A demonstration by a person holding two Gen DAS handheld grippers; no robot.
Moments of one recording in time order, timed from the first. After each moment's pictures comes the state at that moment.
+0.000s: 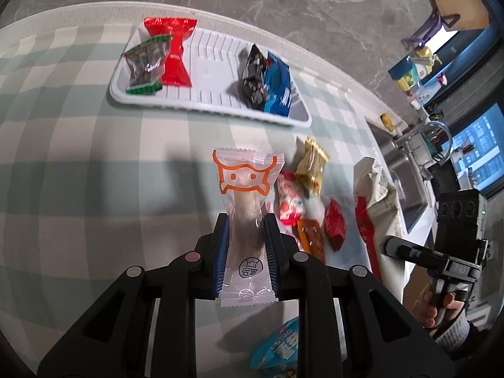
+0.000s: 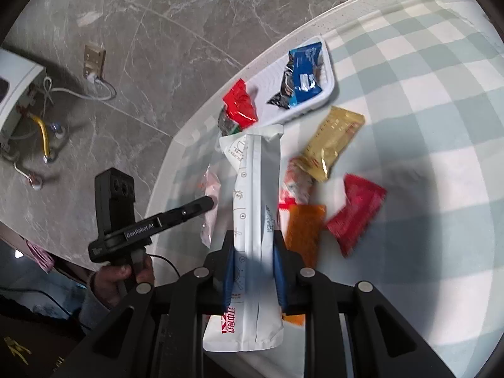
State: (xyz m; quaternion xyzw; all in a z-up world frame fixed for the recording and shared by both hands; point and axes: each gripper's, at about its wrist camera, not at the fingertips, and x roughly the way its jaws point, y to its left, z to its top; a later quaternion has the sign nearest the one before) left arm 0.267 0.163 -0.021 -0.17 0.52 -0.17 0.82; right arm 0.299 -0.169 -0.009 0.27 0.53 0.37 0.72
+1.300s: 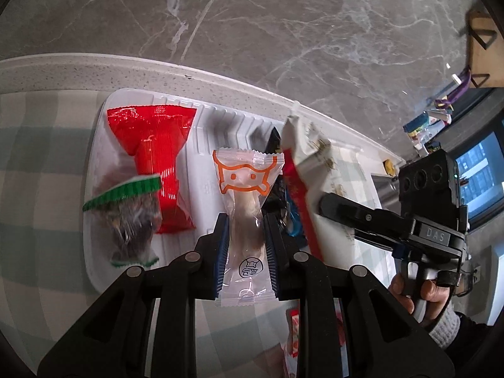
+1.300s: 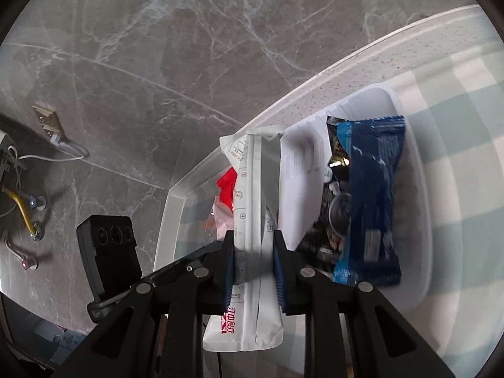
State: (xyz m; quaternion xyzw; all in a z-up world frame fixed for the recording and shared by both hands) left arm 0.466 0.189 -0.019 -0.21 0.50 -0.18 0.82; right arm 0.518 -0.067 -0.032 0.30 0.55 0.36 0.69
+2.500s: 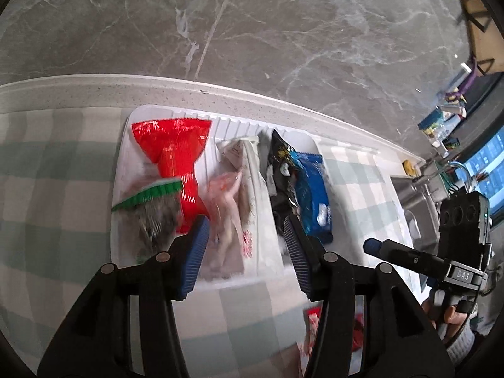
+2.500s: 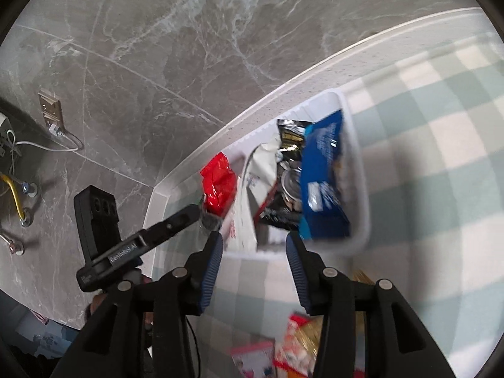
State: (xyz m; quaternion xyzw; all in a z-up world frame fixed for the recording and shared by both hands) left arm 0.452 0.174 -0.010 -0.16 0.48 -0.13 0.85; right arm 0.453 -0.130 -0.010 0.27 0.53 0.33 0.74
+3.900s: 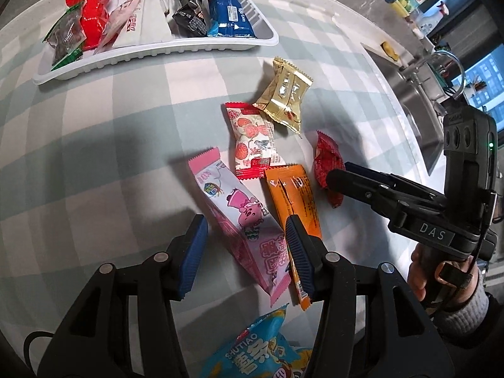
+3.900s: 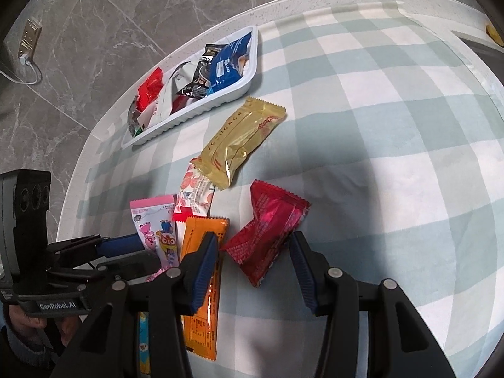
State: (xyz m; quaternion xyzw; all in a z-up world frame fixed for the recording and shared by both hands) left arm 0.288 0.059 -0.070 -0.06 0.61 -0.19 0.77; right arm 0.321 -0.172 -0.050 0.14 0.58 0.22 0.78
